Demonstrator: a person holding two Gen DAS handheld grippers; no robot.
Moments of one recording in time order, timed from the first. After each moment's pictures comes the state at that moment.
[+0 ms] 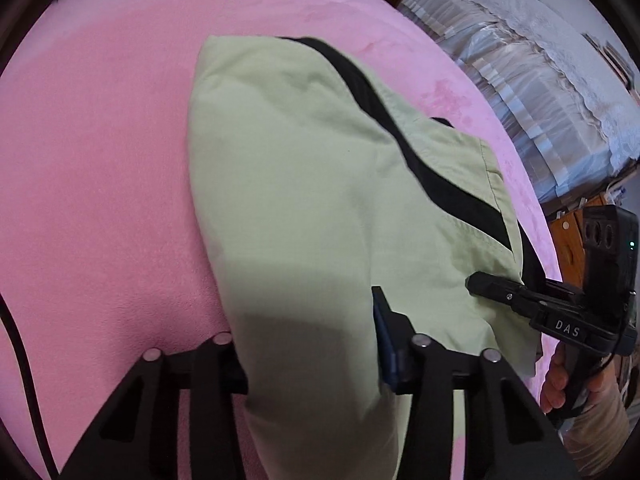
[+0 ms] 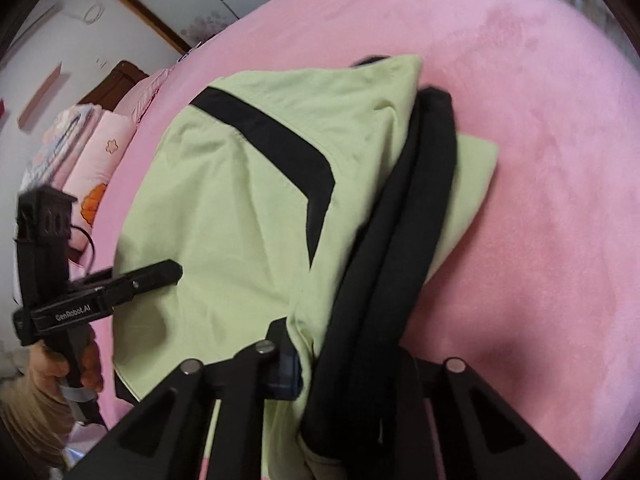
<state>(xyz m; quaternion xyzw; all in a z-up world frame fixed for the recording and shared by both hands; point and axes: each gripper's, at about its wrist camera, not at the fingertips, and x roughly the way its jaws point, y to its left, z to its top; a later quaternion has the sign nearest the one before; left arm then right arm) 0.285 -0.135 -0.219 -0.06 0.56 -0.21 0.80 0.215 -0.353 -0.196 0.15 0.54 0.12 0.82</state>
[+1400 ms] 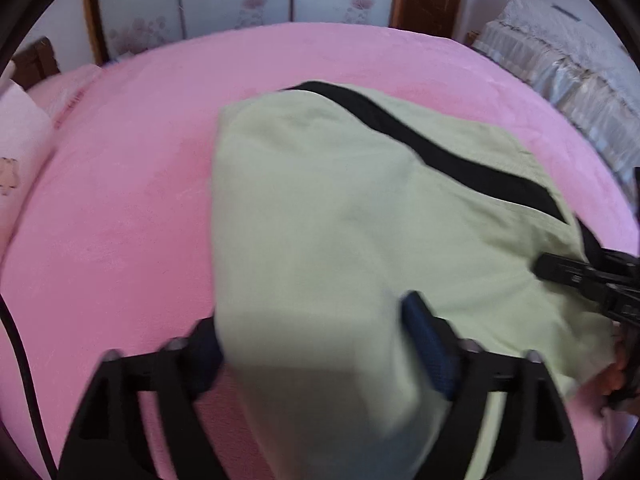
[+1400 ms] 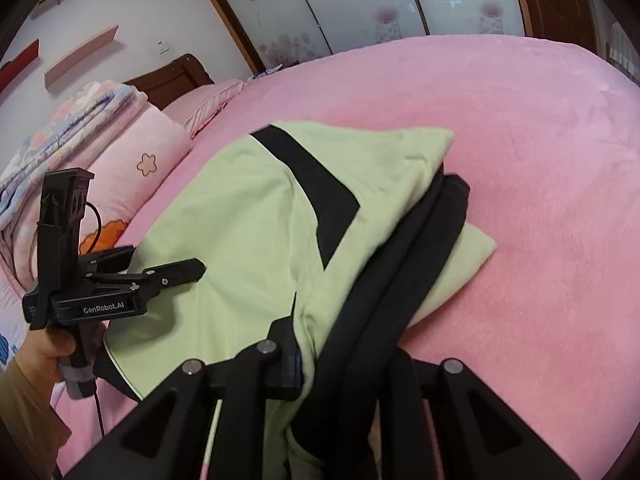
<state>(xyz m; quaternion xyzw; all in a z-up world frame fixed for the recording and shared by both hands) 0.576 0.274 -0.222 0.06 0.47 -0.10 0.88 0.485 0.000 -0.229 0.10 0.45 0.18 0.87</state>
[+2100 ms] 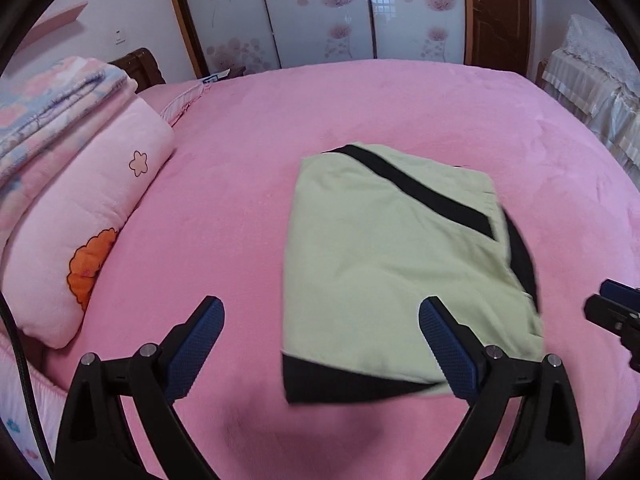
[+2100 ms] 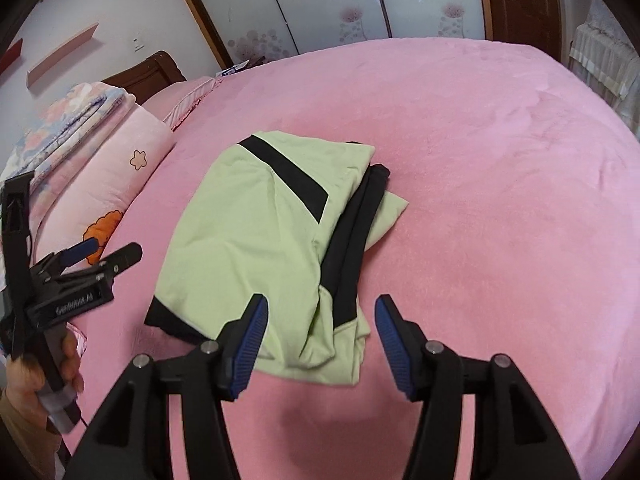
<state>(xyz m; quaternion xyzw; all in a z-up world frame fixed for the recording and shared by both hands) 0.426 0.217 -0.097 0.06 0.43 0.05 0.90 0.379 -0.025 -0.118 0.08 0.47 0.11 0.87</state>
